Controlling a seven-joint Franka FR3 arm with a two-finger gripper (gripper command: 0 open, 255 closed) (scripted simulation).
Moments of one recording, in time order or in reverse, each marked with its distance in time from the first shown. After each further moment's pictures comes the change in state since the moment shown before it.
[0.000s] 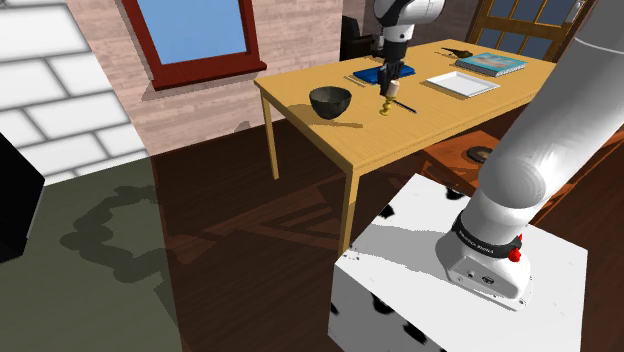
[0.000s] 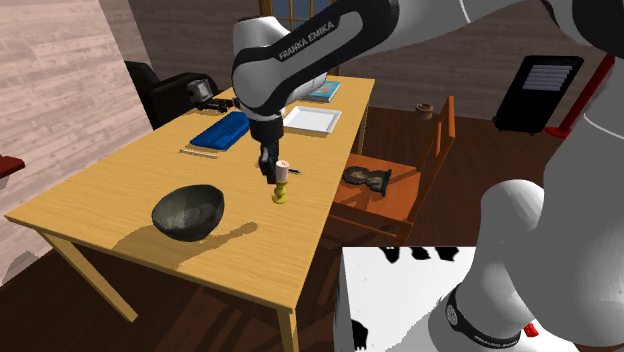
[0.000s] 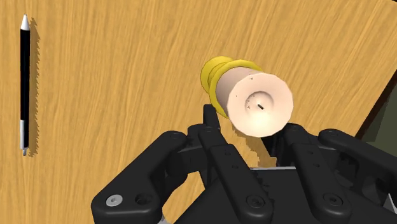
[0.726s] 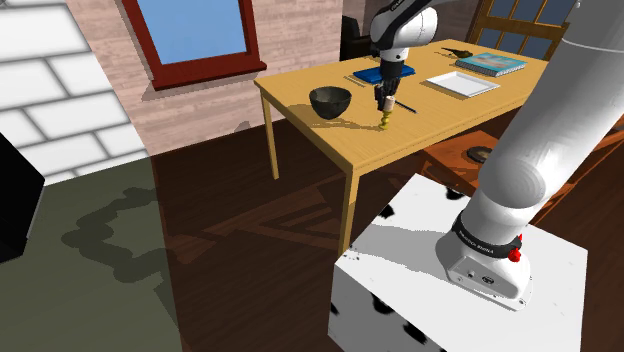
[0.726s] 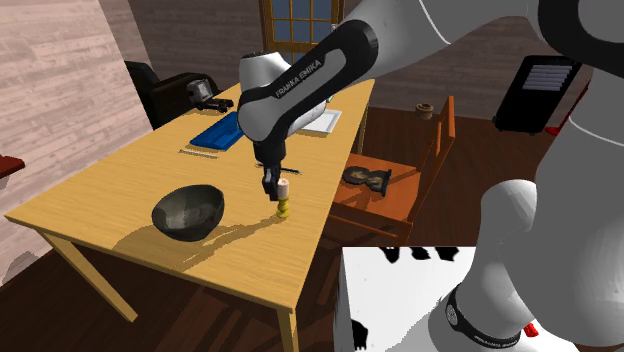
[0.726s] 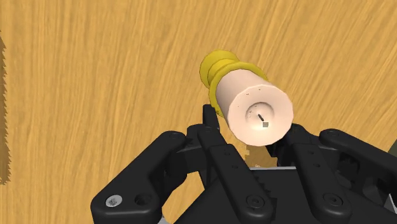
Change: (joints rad) arm -0.002 0.067 -0.002 -0.080 0.031 0.143 -0.023
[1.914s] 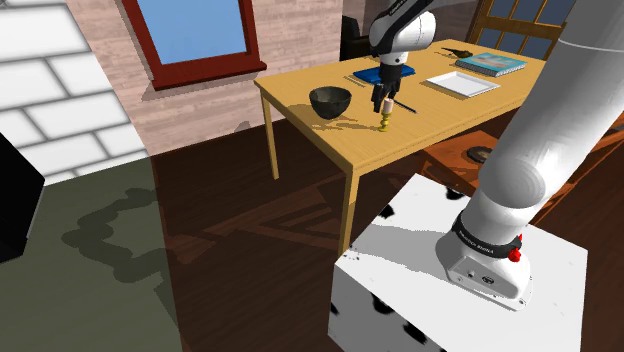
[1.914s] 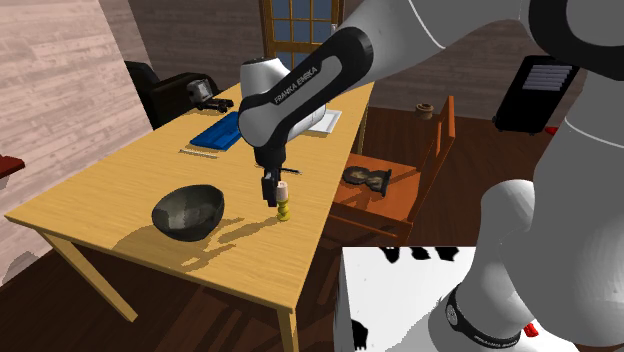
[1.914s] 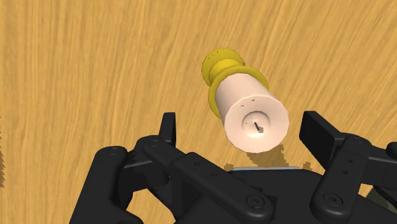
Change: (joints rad) arm -0.001 0.019 0.000 -0.009 0.010 0.026 -0.008
